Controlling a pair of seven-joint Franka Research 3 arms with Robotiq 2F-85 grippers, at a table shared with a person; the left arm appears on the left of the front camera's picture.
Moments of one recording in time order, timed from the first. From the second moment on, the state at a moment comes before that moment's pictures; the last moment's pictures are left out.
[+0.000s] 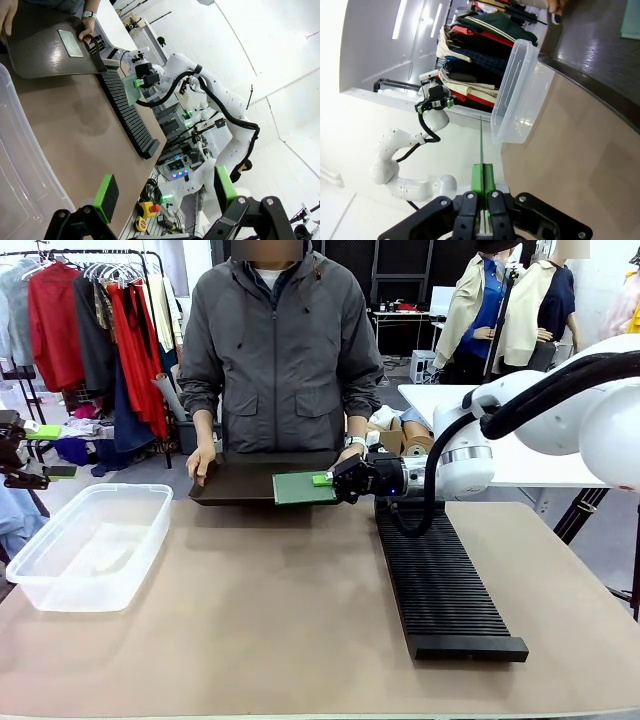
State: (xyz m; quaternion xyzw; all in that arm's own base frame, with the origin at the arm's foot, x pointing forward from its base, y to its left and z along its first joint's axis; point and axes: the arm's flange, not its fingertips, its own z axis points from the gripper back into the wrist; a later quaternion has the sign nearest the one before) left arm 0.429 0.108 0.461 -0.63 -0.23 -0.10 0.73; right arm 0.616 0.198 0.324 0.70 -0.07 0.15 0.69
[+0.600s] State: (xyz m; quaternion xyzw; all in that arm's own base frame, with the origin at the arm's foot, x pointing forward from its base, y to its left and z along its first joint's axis) left arm 0.429 0.108 0.461 -0.63 -0.23 -0.10 0.74; right arm 0.630 0.089 0.369 0.68 -0.19 0.21 0.68
